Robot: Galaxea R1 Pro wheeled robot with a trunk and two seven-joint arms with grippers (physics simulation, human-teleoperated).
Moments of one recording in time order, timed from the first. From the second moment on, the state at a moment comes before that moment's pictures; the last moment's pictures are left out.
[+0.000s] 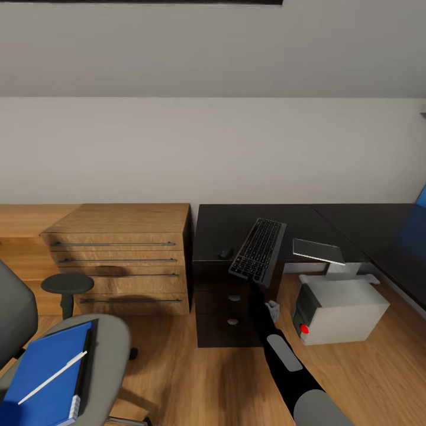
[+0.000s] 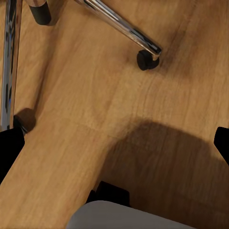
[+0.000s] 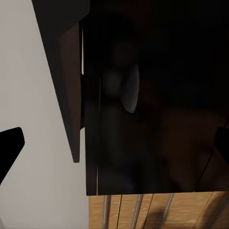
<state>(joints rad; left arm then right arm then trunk) -0.05 0.06 0.18 -0.02 0.34 -0.70 -0.23 -0.56 0.15 0.03 -0.63 -1.39 -0.04 0.41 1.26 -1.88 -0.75</state>
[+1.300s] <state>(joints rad) -0.05 0.06 0.18 -0.02 0.34 -0.70 -0.23 -0.56 0.15 0.03 -0.63 -1.39 -0.04 0.41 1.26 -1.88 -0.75</state>
